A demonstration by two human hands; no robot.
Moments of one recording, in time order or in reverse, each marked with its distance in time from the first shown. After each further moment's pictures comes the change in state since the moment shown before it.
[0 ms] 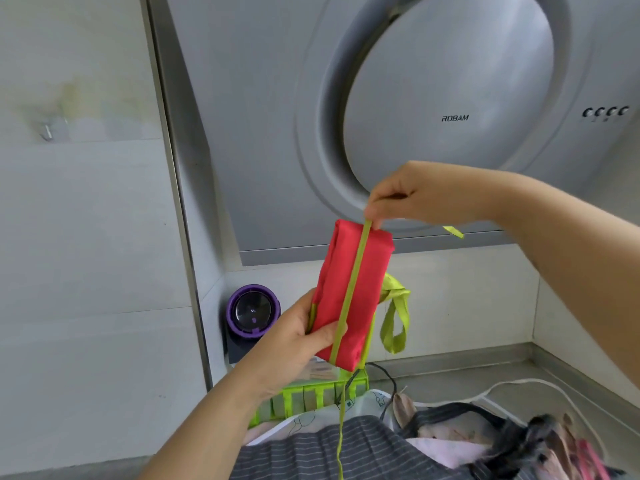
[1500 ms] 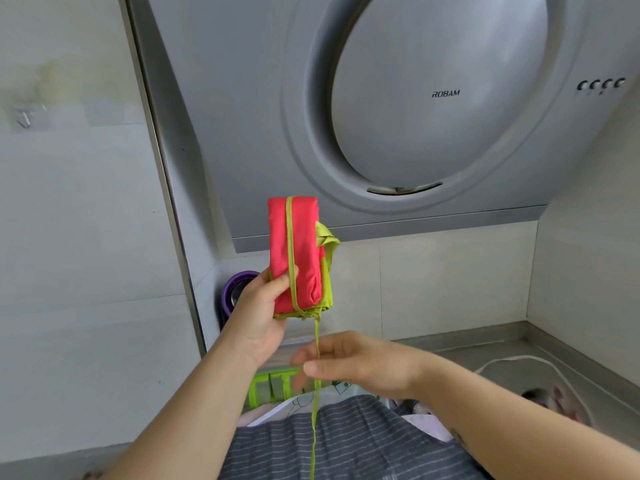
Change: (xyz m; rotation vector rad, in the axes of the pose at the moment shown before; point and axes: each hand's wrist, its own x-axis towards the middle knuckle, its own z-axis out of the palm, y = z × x) left_hand 0.018 -0.004 -0.011 -0.473 0.346 -0.062; right_hand -0.044 -0.004 0.198 1.091 -0.465 0.156
